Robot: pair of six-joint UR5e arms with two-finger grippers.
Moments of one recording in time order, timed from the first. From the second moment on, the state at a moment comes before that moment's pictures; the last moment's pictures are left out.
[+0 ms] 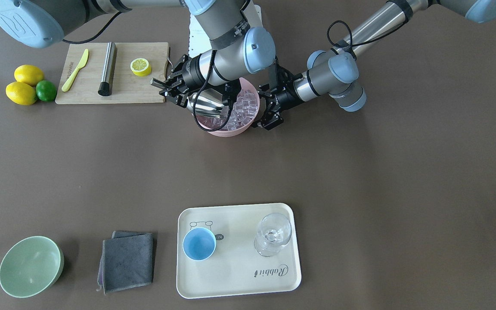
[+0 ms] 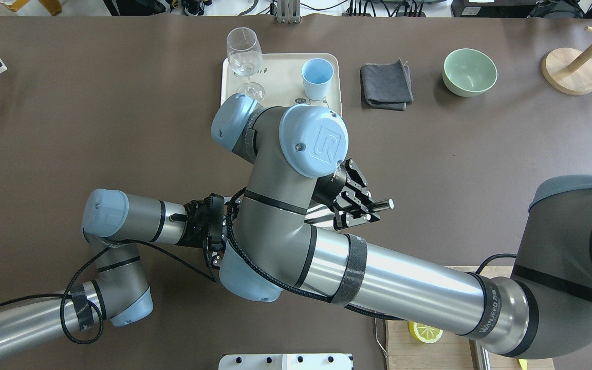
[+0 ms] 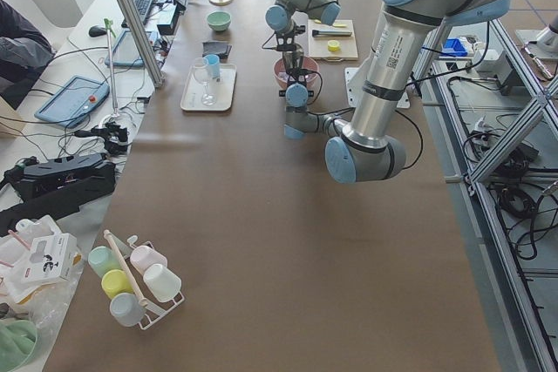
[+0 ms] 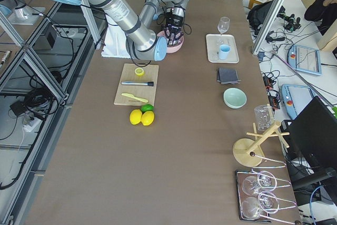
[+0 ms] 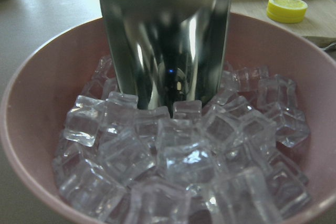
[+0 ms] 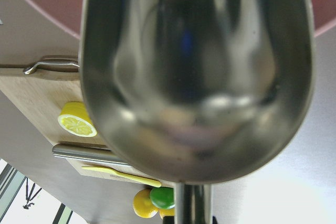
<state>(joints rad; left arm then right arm) -0.44 -2.05 -1.30 -3.03 -1.99 -0.02 0.47 -0.50 1.46 -2.67 1.75 -0.50</state>
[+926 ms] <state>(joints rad) -0.44 -2.05 -1.30 -3.03 -1.99 -0.02 0.47 -0.55 1.53 -2.55 1.80 -0.42</state>
